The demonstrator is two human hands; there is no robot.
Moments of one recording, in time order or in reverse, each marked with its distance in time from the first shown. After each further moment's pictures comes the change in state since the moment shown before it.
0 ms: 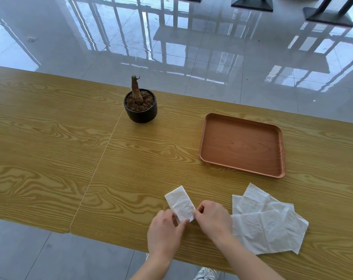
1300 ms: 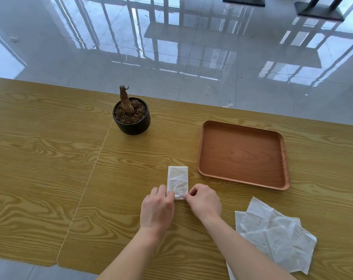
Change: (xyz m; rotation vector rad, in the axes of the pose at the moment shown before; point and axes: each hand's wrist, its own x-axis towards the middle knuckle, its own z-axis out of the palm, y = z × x) left_hand 0.113 0.025 -0.031 0.540 0.104 0.524; right_hand 0.082 -0.052 -0.021 0.180 0.021 0.158
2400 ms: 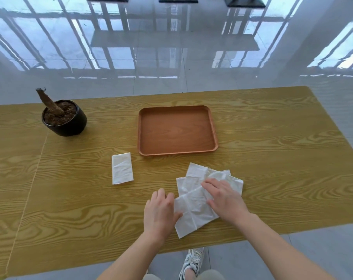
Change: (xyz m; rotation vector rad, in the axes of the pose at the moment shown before) left_hand -0.060 0.156 0.024 -0.062 -0.251 0.093; right_hand -0.073 0.228 -0.105 -0.312 0.060 -0.417
